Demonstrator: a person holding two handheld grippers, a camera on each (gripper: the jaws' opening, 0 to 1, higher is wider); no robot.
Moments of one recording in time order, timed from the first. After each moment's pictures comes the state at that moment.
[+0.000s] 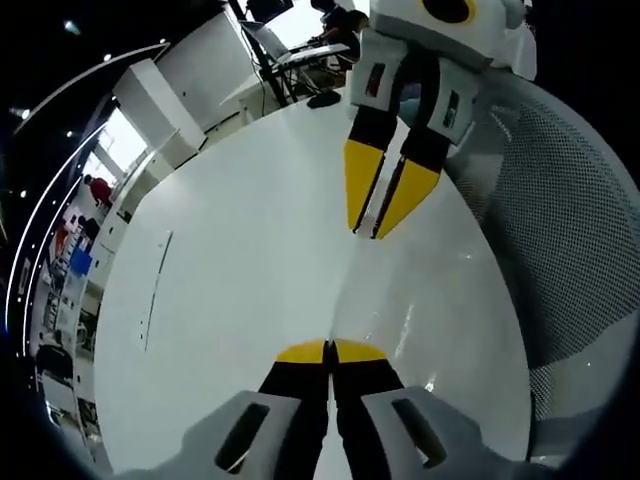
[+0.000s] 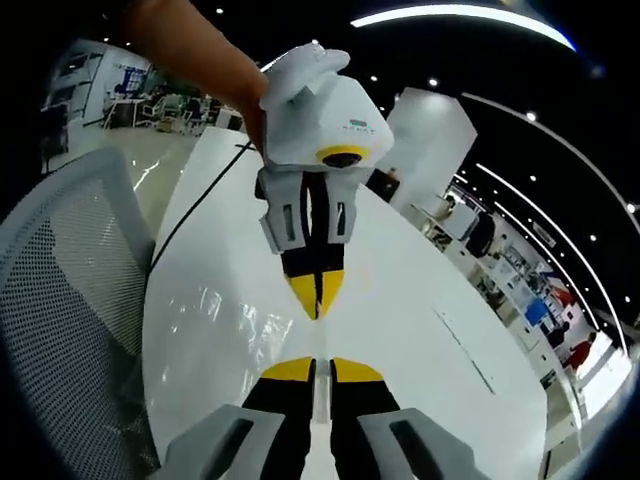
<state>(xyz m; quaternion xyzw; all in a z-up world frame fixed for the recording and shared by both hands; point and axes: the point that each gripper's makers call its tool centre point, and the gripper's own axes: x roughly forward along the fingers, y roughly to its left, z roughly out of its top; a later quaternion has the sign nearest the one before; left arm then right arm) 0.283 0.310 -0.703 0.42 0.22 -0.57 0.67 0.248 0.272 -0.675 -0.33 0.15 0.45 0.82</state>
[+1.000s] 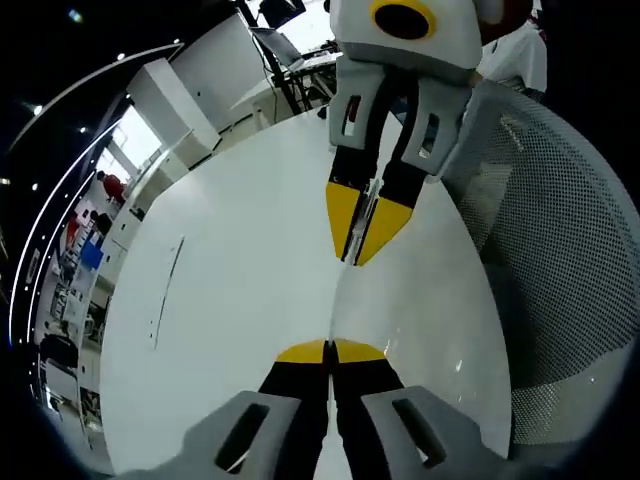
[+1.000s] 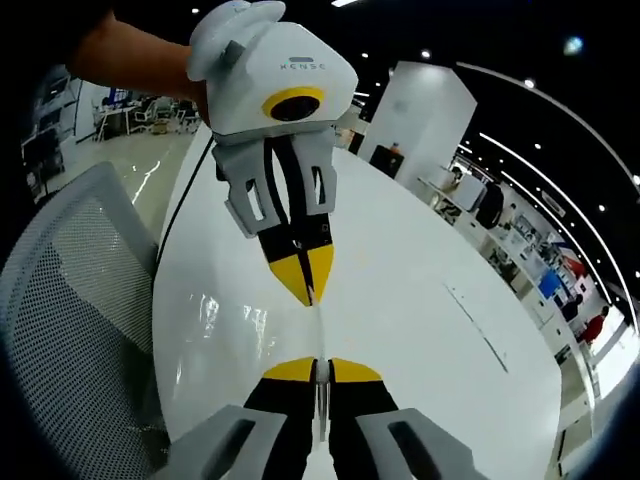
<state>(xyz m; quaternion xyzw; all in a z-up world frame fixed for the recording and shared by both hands) 0.269 0.301 -0.680 0.41 0.21 -0.55 0.70 0.249 0.265 -0.679 -0.33 0.20 0.46 0.80</state>
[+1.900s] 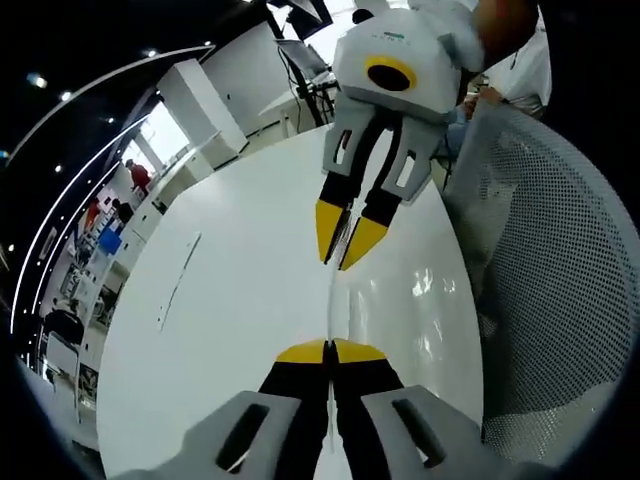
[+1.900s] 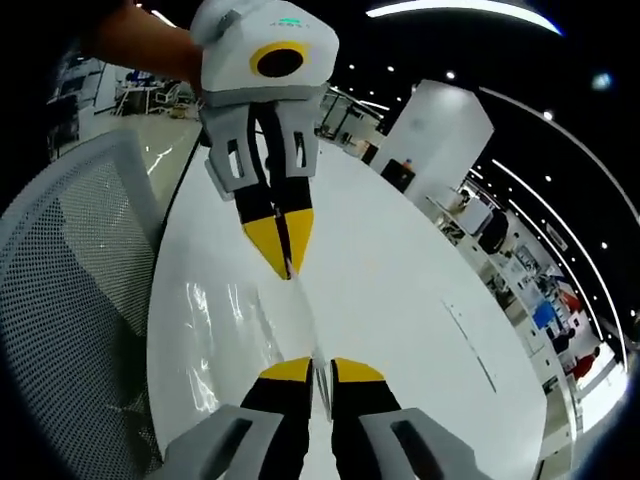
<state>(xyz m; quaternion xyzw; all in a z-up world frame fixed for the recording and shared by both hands) 0.240 0.311 -0.677 0.38 0.20 -0.52 0.74 0.245 0.260 -0.687 -0.36 0.16 0.47 0.79</state>
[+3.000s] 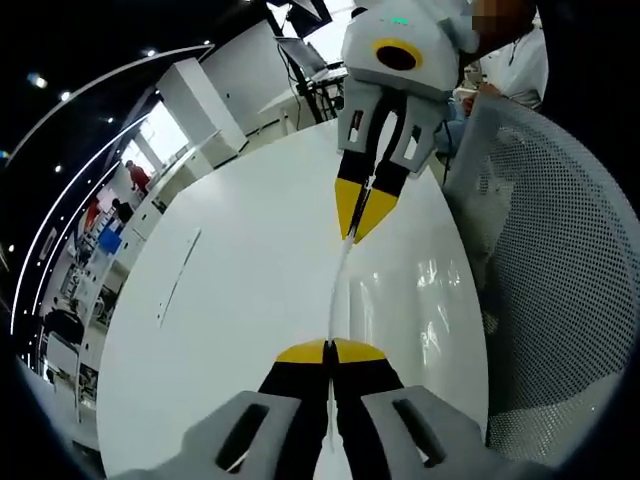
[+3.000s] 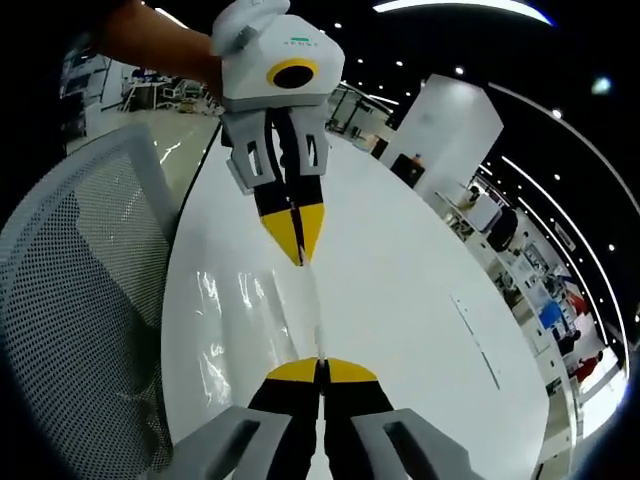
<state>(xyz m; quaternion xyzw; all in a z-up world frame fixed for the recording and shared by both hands) 0.246 0.318 -0.682 0.38 0.20 -0.52 0.74 0.234 0.251 -0.689 -0.37 0.18 0.48 0.77</state>
